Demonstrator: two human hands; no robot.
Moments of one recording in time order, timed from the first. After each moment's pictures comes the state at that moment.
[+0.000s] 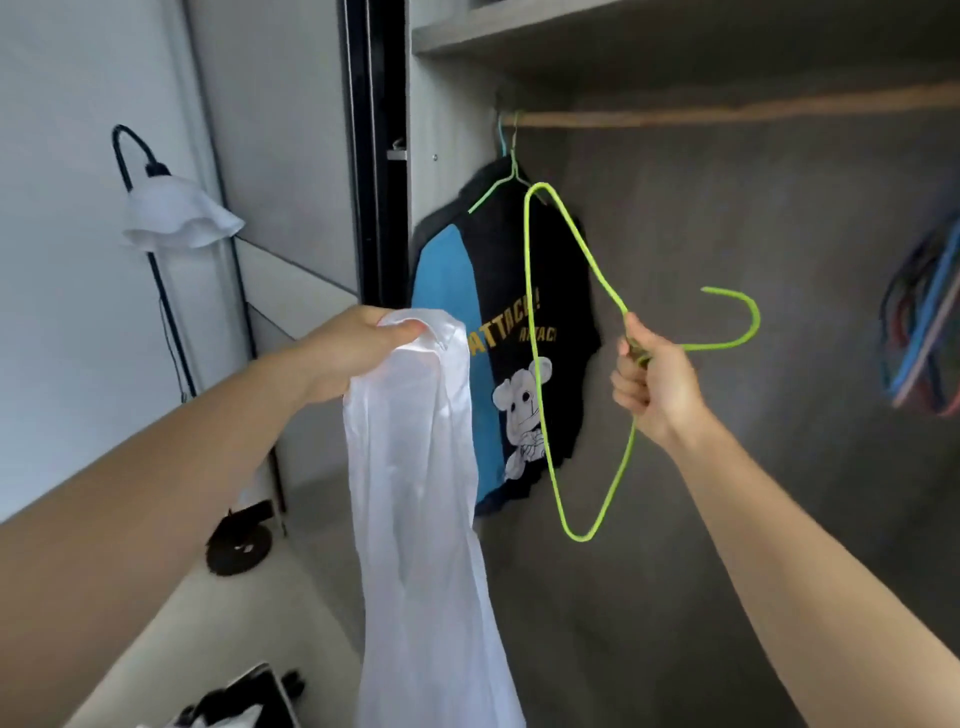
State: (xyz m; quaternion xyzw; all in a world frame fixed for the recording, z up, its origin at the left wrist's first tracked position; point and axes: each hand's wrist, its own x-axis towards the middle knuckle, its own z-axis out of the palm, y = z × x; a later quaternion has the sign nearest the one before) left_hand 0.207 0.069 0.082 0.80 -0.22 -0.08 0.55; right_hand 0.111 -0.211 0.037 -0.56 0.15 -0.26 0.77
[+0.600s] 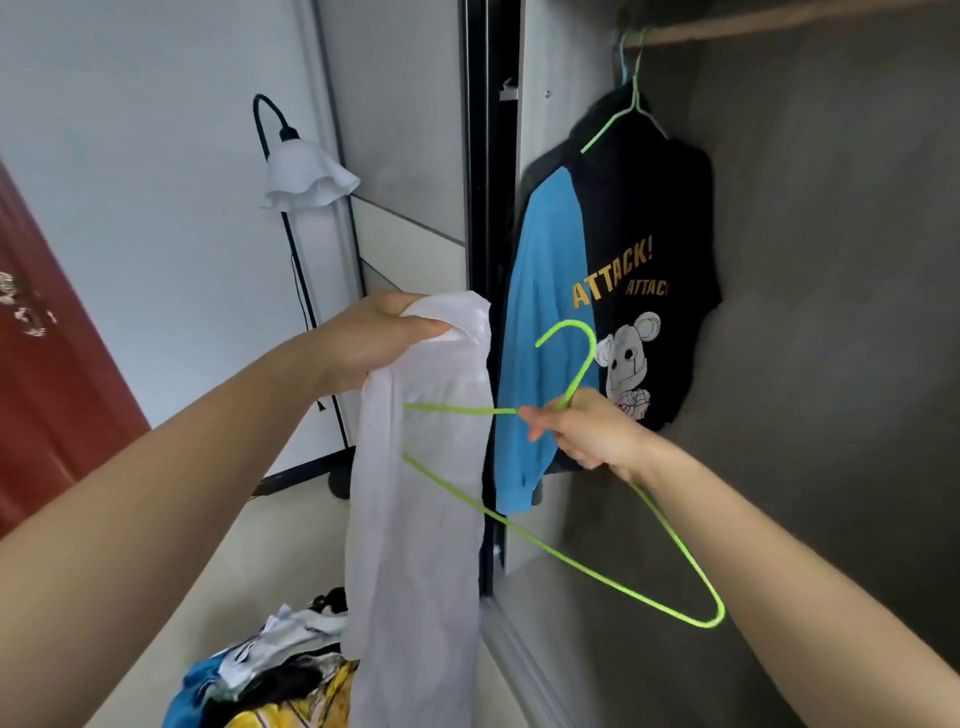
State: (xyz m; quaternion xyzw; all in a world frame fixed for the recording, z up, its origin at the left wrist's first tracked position) left_hand 0.181 0.158 0.061 0.83 -0.20 -0.10 0.51; right_hand 0.132 -0.076 -0.036 -0.84 0.05 0.05 0.54
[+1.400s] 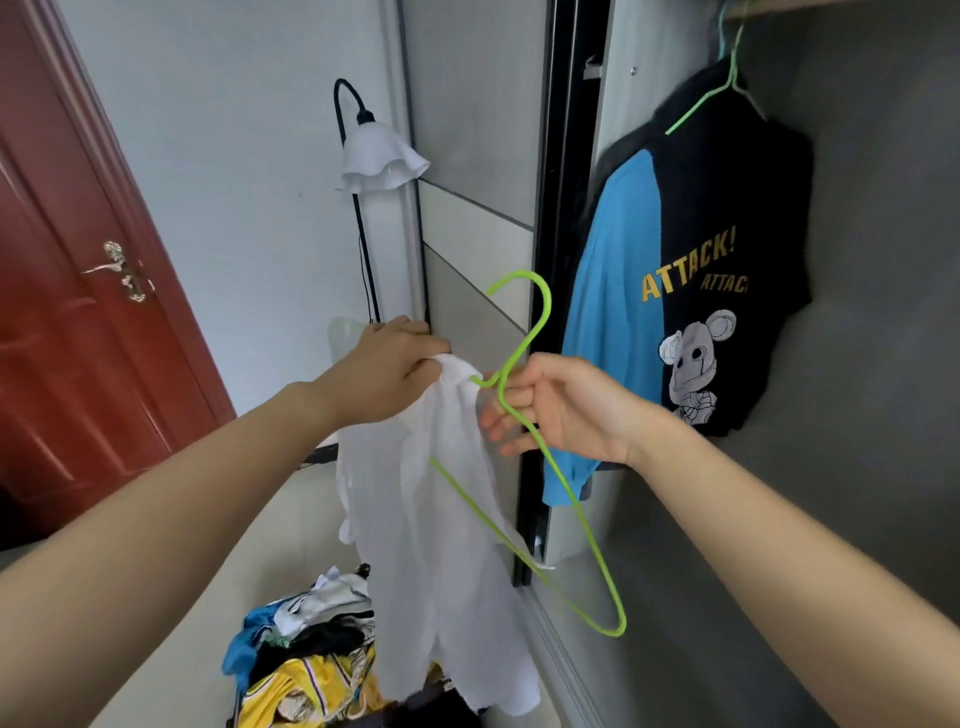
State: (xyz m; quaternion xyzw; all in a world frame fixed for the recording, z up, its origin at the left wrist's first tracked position) left_hand 0.196 0.224 0.000 0.93 -0.33 0.13 0.13; right_hand 0.142 0.002 -0.009 -0.64 -0.13 0.24 0.72
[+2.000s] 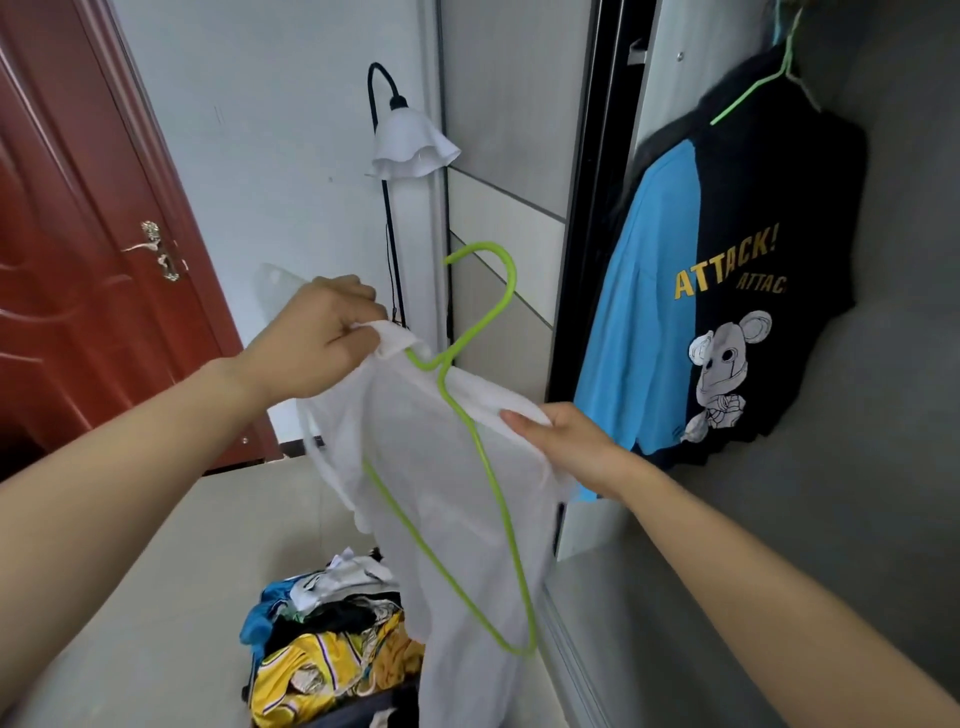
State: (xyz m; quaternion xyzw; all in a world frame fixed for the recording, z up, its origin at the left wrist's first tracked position) left_hand 0.176 0.290 0.028 0.88 -0.36 0.23 0.22; right_hand 0.163 0.009 -0.084 -0.78 -0.09 0.12 0.60
